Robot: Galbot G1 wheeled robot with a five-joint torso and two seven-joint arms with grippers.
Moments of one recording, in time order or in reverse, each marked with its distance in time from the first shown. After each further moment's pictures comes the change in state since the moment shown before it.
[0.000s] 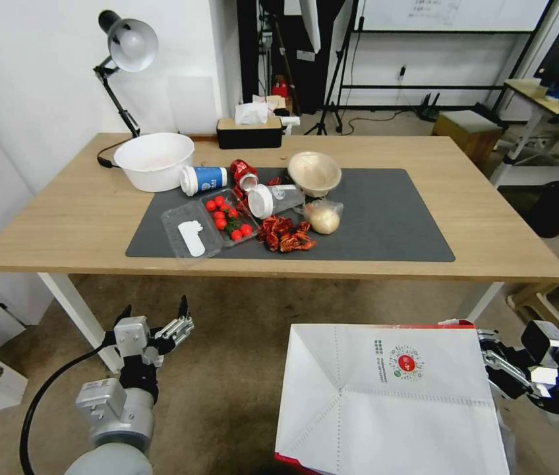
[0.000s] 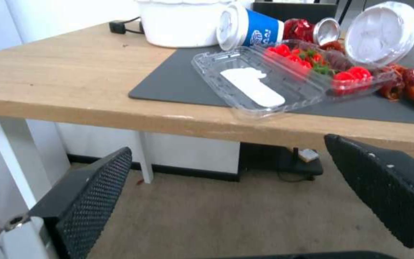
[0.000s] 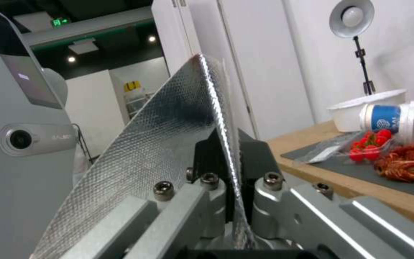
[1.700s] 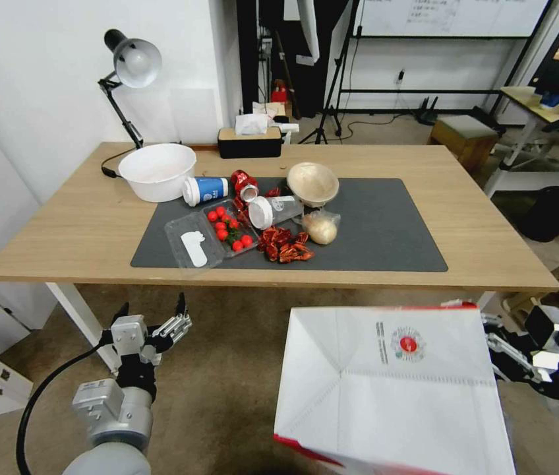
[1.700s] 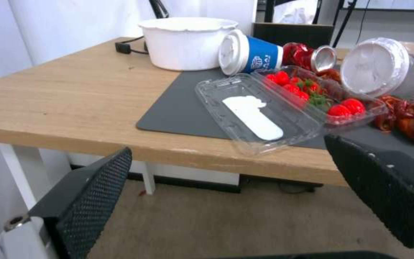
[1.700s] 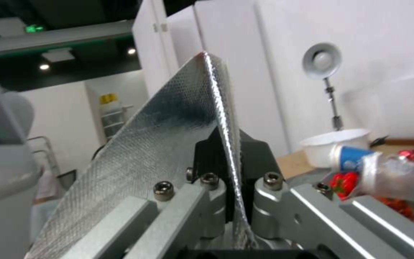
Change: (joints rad) left arm 0.000 -0.008 -0.010 0.006 0.012 -0.024 0.010; right arm -0.005 -0.055 0.009 0.066 0.128 0.046 0.184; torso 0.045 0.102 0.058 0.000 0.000
